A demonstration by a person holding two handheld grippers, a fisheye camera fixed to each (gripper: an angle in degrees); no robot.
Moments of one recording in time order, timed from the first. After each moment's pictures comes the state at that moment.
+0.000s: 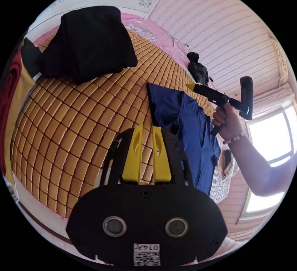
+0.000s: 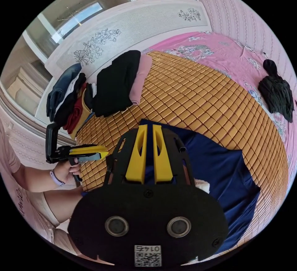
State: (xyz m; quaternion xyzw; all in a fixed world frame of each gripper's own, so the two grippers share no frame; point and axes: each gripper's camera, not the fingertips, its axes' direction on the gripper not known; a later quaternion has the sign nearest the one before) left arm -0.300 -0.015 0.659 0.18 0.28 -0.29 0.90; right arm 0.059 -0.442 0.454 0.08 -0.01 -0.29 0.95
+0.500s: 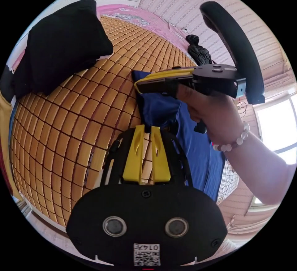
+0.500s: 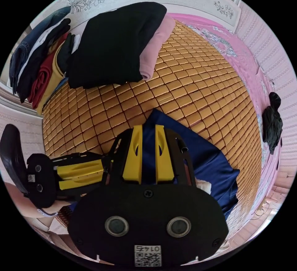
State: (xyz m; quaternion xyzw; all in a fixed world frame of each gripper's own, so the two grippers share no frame) left arm -0.283 -0.050 0.673 0.13 0.25 -0.24 0.93; right arm -0.039 -0.453 0.553 -0.01 0.19 -0.37 0.91
